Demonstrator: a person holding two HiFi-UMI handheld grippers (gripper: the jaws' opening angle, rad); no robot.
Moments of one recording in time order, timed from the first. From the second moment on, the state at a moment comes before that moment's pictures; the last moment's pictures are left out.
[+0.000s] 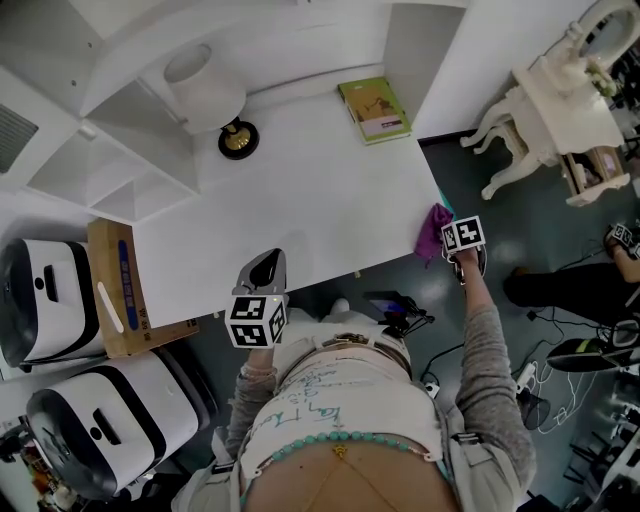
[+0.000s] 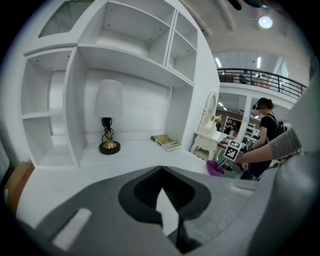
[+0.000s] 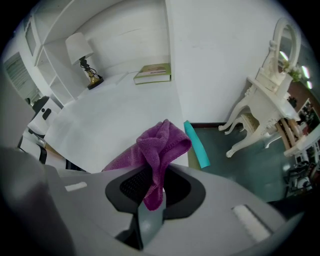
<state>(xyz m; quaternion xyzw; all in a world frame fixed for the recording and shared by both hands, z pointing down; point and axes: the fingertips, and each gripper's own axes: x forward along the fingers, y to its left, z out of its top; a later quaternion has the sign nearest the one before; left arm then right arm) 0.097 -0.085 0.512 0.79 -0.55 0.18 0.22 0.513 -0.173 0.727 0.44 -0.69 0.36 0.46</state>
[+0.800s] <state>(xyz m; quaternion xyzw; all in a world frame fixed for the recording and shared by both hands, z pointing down) 0.090 -0.075 0.518 0.77 -0.56 0.18 0.23 0.592 -0.167 0.712 0.54 -0.63 0.31 0.46</state>
